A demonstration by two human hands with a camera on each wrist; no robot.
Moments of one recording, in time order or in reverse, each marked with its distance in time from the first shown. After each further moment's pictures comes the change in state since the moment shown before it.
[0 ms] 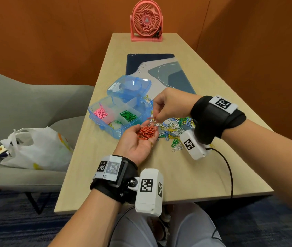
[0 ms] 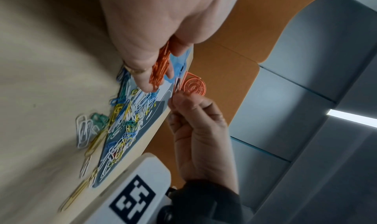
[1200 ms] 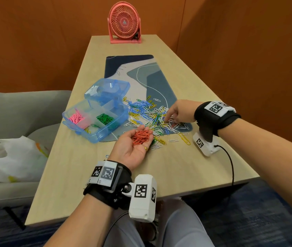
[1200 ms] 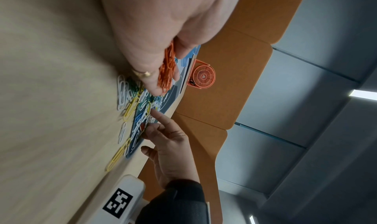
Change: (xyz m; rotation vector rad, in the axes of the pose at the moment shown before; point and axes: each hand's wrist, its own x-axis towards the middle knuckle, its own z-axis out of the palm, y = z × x) left_hand 0.010 -0.043 0.012 0.075 -0.026 -0.044; right_hand -0.027 0.105 -0.006 -0.135 -0.056 0.283
